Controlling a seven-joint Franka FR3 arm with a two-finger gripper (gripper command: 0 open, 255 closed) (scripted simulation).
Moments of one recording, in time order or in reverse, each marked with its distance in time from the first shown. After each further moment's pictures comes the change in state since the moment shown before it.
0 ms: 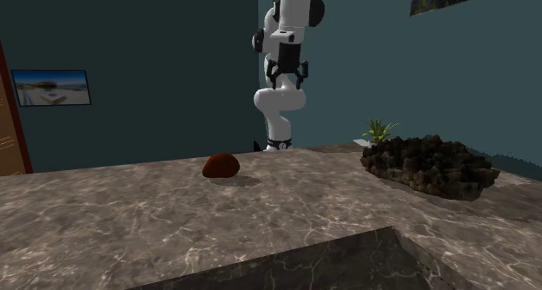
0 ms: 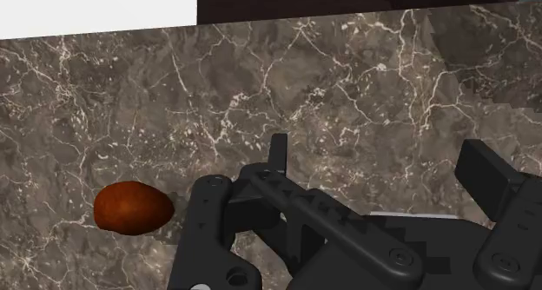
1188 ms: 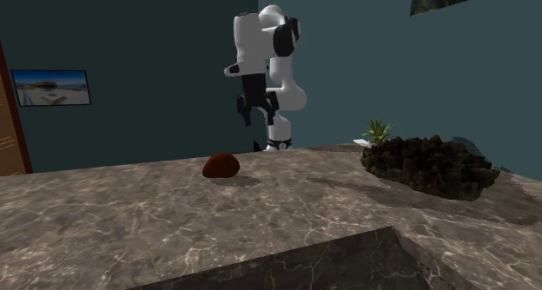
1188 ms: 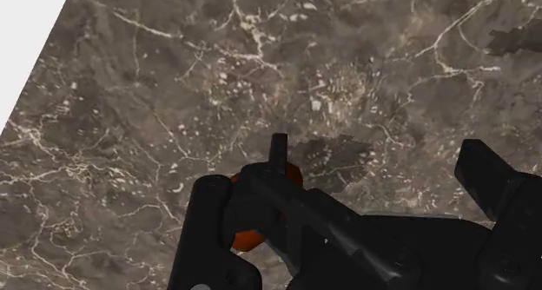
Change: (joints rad) arm -0.238 0.303 -0.132 -0.109 0.119 0.678 0.444
